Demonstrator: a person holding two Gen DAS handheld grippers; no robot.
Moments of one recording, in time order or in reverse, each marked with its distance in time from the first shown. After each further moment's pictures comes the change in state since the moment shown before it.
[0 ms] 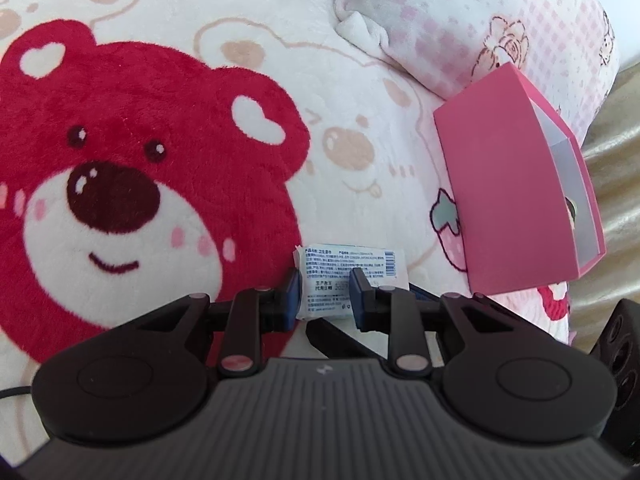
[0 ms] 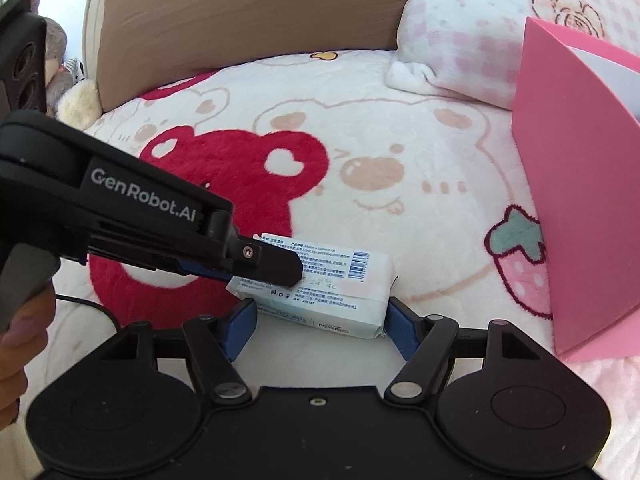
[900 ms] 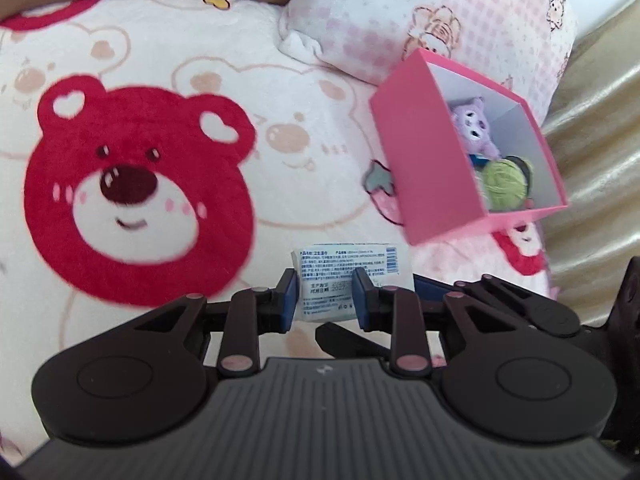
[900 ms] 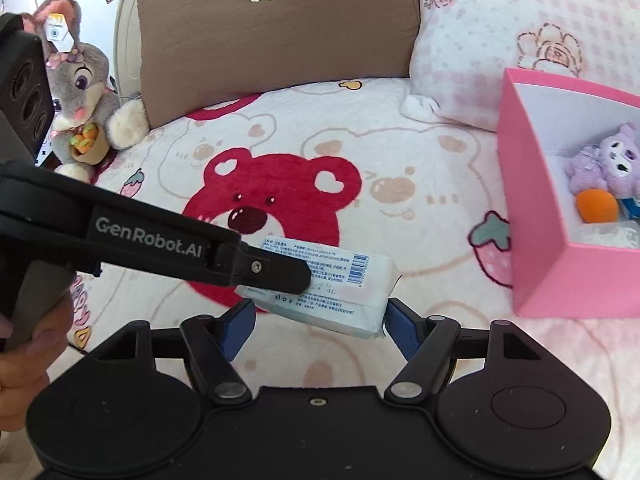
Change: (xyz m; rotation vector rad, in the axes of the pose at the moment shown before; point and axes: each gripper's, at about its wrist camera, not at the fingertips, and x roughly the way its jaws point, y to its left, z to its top) left arm -0.083 -0.070 -0.033 0.098 0.019 0.038; right arm -0.105 0.011 0.003 0.022 0.022 0.080
